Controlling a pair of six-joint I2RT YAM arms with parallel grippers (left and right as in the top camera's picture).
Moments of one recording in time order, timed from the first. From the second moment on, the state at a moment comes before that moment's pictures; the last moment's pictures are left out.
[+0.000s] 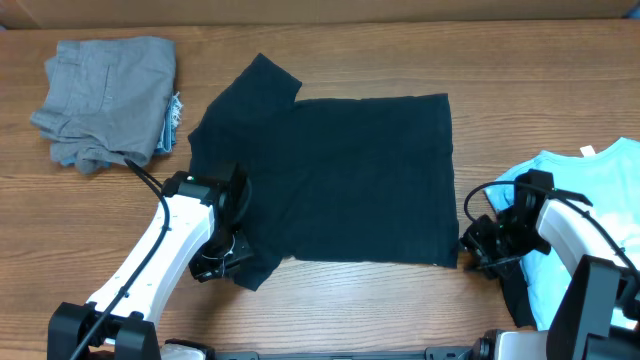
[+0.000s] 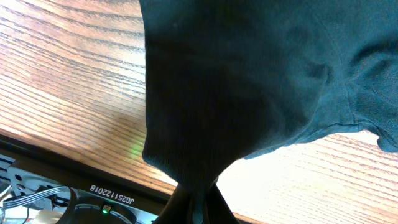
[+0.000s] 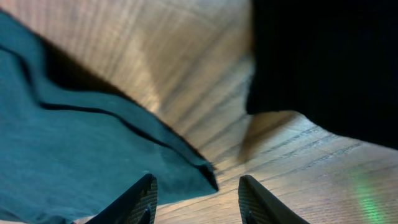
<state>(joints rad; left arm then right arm) -0.24 1.47 0.93 -1.25 0.01 -0.68 -0.25 1.57 0.74 -0.94 -0.37 0.56</state>
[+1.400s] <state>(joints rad) -0.24 1.30 0.99 -1.48 -0.02 -0.67 -0.20 1.20 0.82 -1.19 -0.40 0.59</state>
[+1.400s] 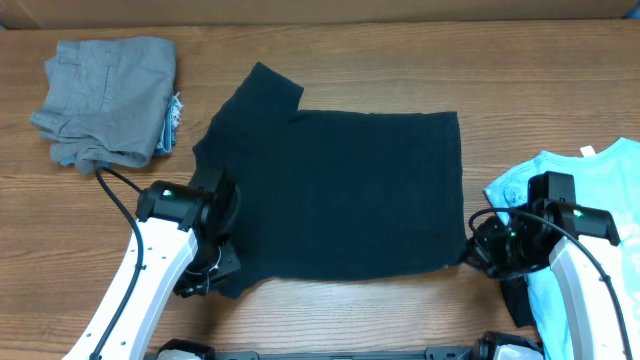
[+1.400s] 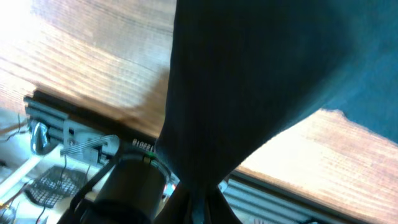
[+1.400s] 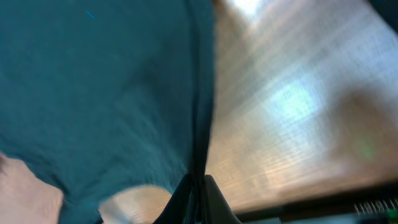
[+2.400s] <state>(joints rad) -0.24 1.30 1.00 -0.82 -0.19 -0.56 -0.20 1.40 0.82 -0.66 -0.49 0.70</state>
